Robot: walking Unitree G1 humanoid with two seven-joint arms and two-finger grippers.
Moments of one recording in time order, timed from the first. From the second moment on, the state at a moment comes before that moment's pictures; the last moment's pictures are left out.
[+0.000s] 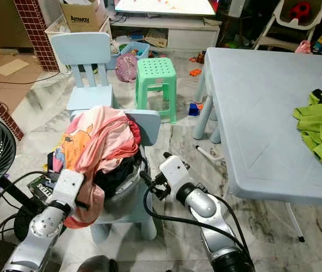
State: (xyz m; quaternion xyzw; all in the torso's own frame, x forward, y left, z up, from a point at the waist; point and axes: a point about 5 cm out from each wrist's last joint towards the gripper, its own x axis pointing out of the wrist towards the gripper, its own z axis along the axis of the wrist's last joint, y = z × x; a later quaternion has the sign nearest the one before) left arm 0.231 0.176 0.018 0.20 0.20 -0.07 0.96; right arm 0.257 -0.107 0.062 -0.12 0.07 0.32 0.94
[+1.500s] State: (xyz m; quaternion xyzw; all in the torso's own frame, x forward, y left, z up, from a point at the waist) left arm 0.248 0.178 0.035 0.23 0.15 -0.05 0.96; right arm 0.257 -0.104 0.058 -0.14 0.08 0.32 0.93
